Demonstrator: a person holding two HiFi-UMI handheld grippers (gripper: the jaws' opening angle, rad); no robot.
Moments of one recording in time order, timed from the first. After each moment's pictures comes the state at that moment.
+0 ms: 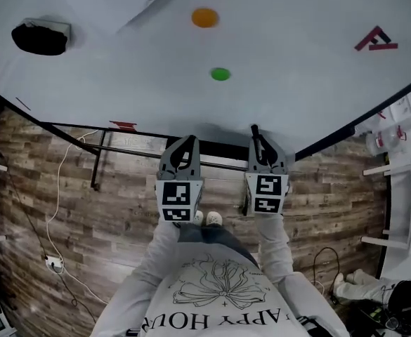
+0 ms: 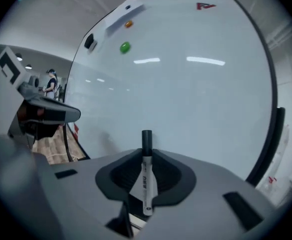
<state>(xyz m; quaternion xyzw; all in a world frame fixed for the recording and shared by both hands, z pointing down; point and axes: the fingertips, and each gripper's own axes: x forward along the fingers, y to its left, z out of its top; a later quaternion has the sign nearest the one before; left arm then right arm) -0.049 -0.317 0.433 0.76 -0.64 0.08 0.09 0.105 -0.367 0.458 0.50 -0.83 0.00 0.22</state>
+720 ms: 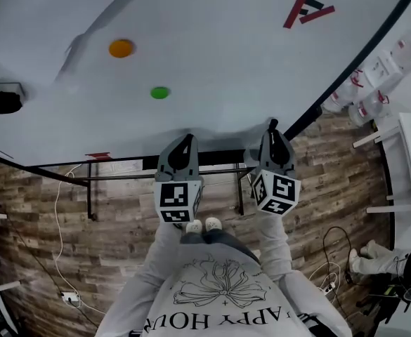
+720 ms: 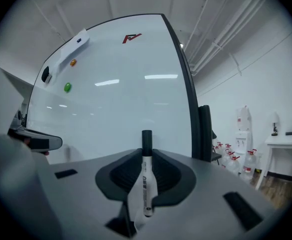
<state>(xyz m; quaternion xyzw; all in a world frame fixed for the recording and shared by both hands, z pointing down) 0.035 -0.358 0.409 0.81 -0.57 0.06 0.07 0.238 -0.379 0.410 0.66 -0.75 0.04 0.05</state>
